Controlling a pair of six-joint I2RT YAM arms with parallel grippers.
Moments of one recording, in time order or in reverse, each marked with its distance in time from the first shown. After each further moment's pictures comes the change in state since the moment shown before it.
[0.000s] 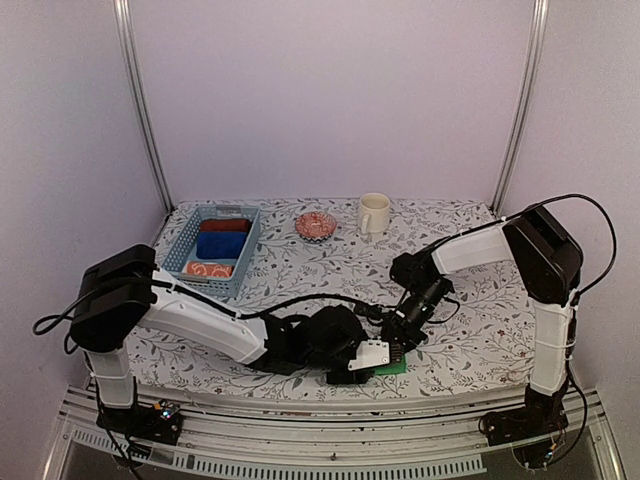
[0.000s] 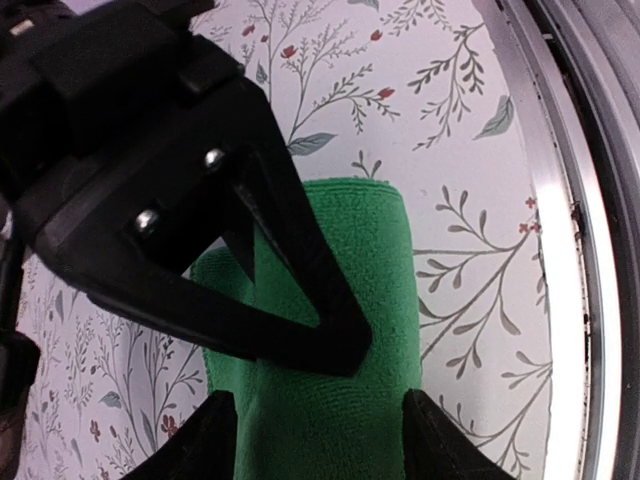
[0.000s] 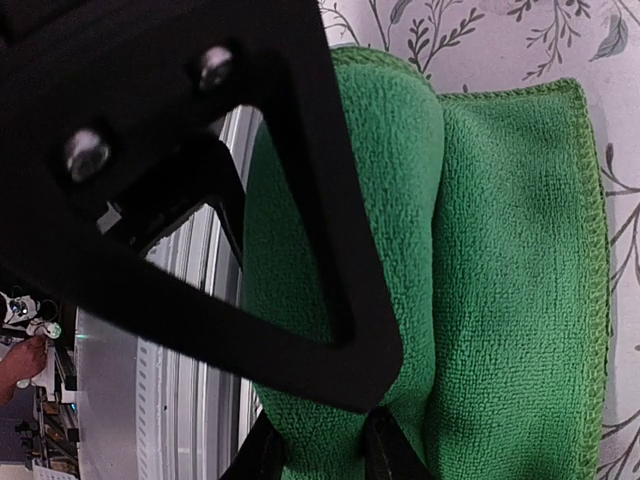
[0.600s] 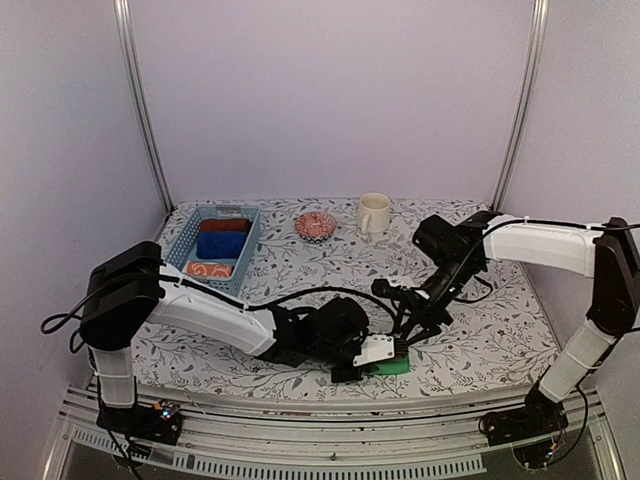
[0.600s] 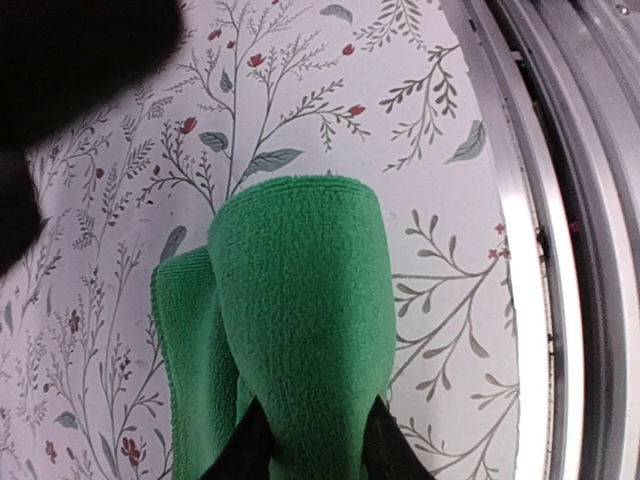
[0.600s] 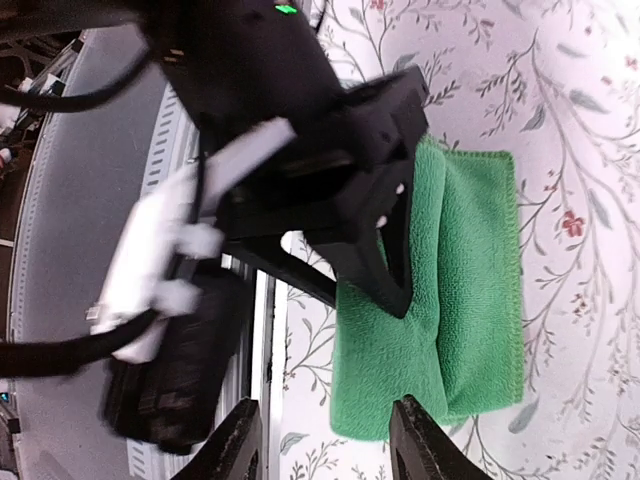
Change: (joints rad) left arm 0.028 0.046 0.086 -0.101 0.128 -0.060; right arm 0.009 -0.393 -0.049 -0.042 0.188 0.048
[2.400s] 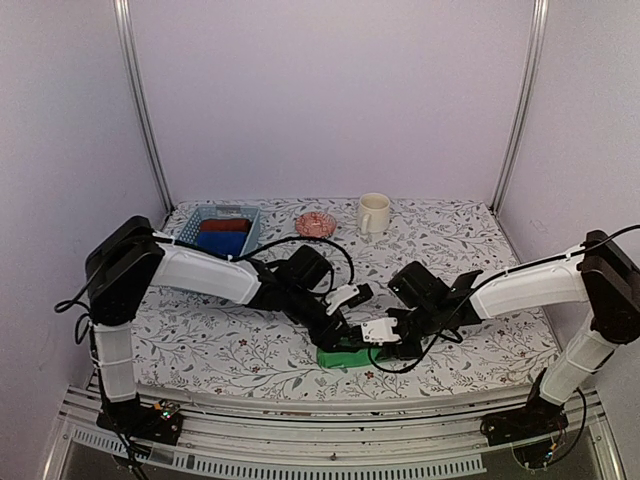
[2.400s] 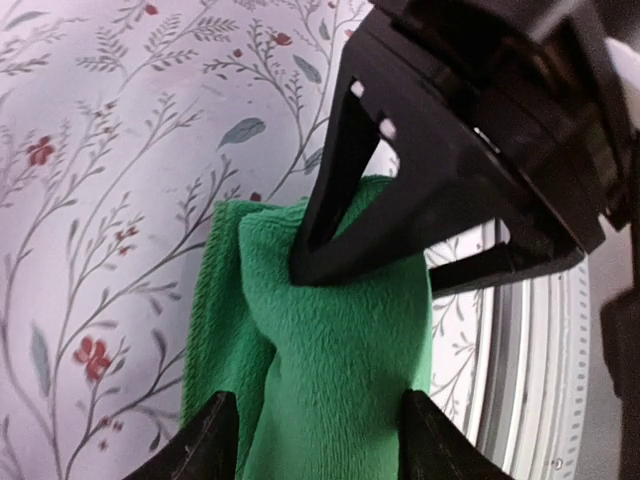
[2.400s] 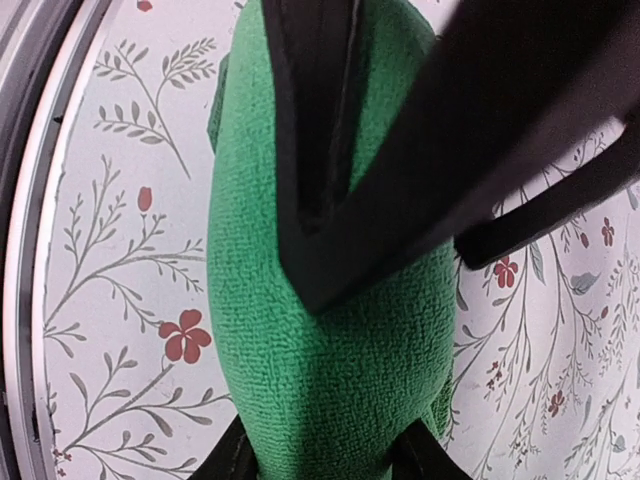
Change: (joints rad) left arm 0.313 0.047 0.090 -0.181 0.601 -0.372; right arm 0.256 -0.045 -0.362 0.723 0.536 0.039
